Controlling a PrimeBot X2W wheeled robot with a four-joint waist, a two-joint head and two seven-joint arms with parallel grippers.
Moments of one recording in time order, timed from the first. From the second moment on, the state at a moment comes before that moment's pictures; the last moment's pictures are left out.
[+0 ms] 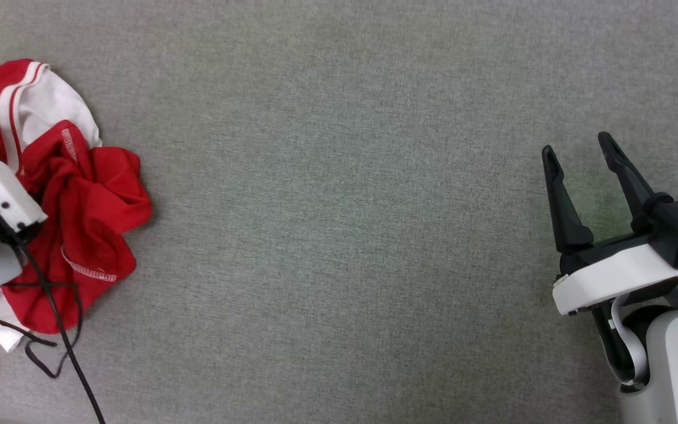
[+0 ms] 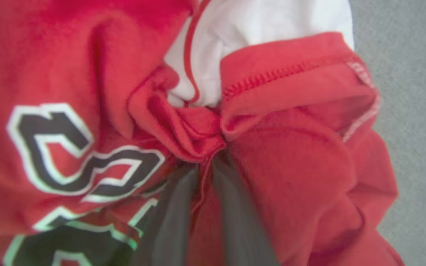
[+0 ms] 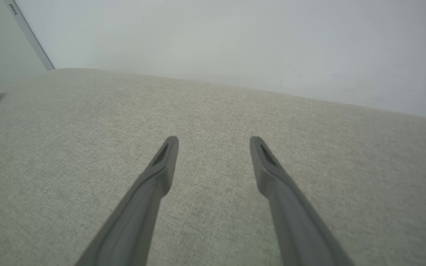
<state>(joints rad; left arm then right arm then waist) -0.77 0.46 0.13 0.75 -0.66 -0.01 0.81 -0.28 -0.10 0.03 -0.08 0.07 0.13 0.01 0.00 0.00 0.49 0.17</state>
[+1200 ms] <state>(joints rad) -0.58 0.27 -0.13 0.38 -0.42 -0.08 0.04 -0.06 -0.05 -0.07 -0.02 0.14 0.13 -0.03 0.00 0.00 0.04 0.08</state>
